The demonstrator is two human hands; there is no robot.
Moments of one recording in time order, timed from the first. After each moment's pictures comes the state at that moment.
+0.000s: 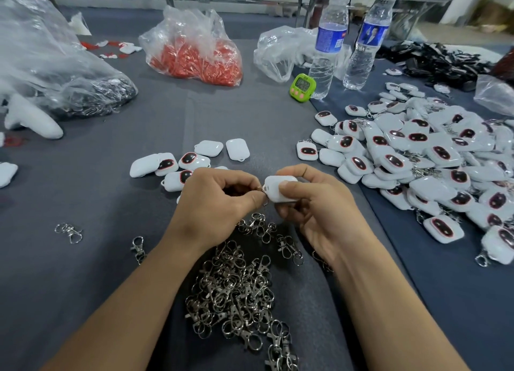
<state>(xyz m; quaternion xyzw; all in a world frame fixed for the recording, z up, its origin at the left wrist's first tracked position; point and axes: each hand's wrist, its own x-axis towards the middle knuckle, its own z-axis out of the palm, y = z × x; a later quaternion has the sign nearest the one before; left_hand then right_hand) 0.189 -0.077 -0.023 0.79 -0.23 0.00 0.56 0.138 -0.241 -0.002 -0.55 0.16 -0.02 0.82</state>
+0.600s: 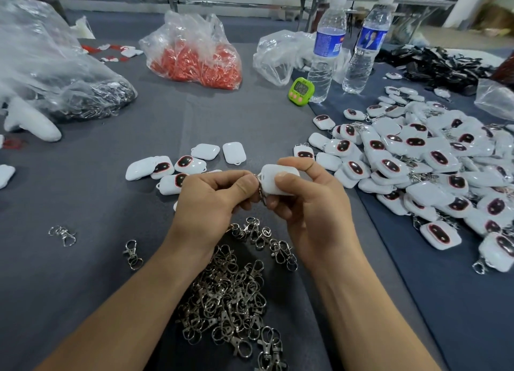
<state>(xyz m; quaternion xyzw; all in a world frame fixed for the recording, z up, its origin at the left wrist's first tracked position) 0.176 -0.094 -0.012 0.70 -0.12 -0.02 0.71 0.136 -0.229 0.003 -0.49 0.11 -0.12 0.85</state>
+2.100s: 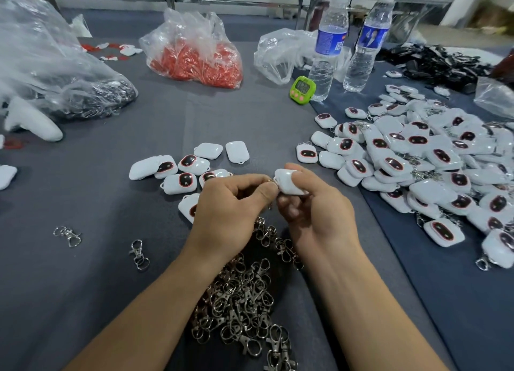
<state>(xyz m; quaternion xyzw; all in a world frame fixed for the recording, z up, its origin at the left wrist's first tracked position) 0.172 -0.103 -0.019 0.75 -0.18 0.03 0.63 0.141 -0.222 0.001 -0.37 0.24 -0.12 0.89</state>
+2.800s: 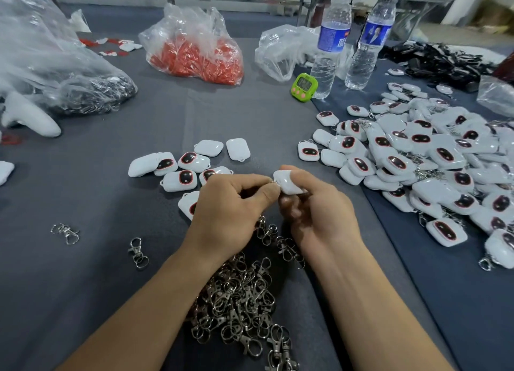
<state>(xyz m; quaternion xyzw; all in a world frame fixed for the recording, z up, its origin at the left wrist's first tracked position) 0.176 -0.098 -0.020 0.79 -0.21 0.03 0.57 0.144 -0.226 -0.004 -0.41 0.27 -0.10 0.86</state>
